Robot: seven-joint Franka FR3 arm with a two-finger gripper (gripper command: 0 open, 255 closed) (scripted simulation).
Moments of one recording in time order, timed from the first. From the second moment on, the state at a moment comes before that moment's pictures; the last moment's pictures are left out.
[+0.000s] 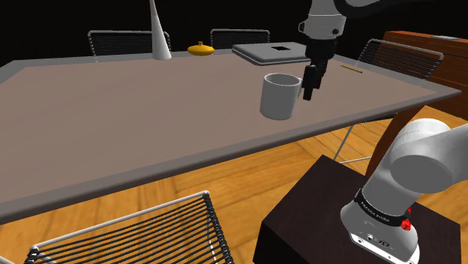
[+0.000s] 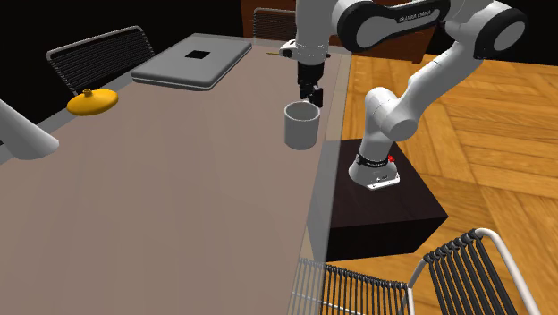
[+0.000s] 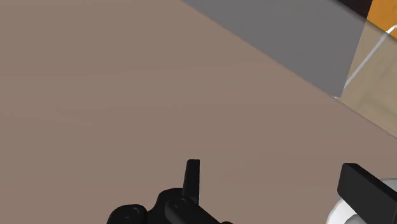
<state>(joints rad) 0.01 -0.77 0.06 -2.45 -0.04 1.62 -0.11</state>
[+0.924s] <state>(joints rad) 0.06 -0.55 0.26 -2.13 0.13 1.53 0.18</state>
